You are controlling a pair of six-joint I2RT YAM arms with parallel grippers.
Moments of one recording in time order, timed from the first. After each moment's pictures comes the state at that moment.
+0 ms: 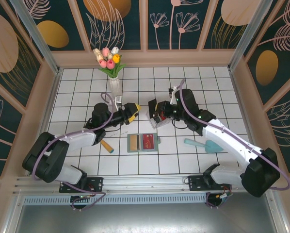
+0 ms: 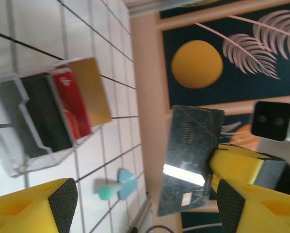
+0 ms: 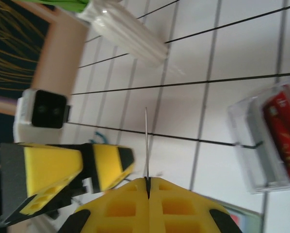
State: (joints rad) left arm -0.49 1.46 0.55 0.75 0.64 -1.29; right arm 0.63 1.21 0.92 -0.24 -0.26 0.75
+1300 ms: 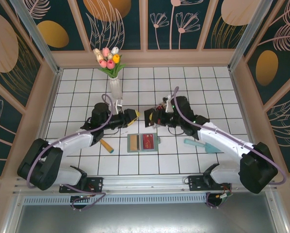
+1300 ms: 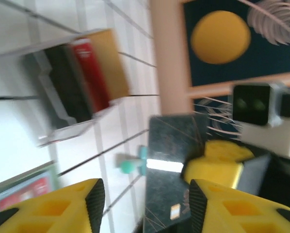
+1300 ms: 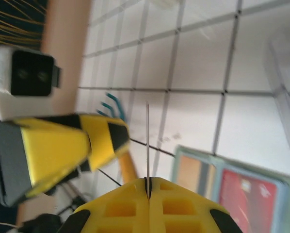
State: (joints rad) left arm -0.49 1.35 0.55 0.42 0.63 -1.10; right arm 0.70 1.25 0.79 -0.15 -0.34 0.84
